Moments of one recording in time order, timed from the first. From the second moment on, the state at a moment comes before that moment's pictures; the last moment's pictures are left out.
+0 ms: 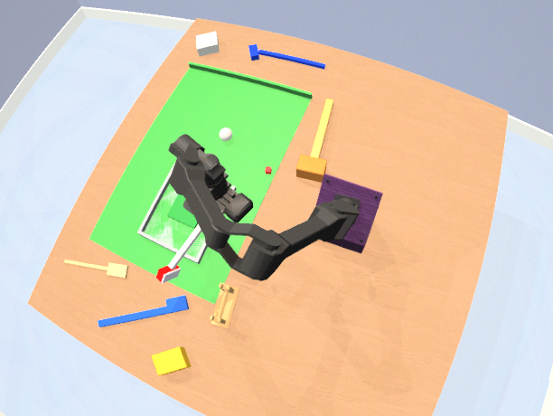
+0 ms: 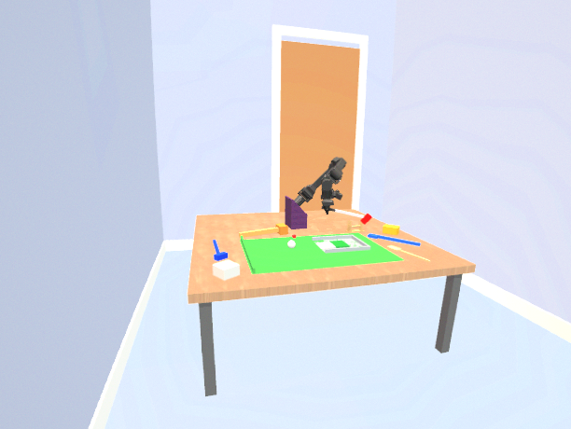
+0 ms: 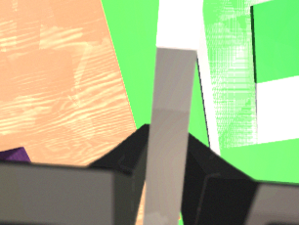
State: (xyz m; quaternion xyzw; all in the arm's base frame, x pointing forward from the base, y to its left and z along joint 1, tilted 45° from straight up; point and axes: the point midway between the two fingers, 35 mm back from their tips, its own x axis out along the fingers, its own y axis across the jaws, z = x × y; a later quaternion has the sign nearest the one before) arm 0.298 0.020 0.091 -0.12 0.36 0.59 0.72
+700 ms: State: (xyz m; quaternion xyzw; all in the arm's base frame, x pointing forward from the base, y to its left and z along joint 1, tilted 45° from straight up) arm 0.311 -0.088 0.027 0.04 0.55 0.46 0.70
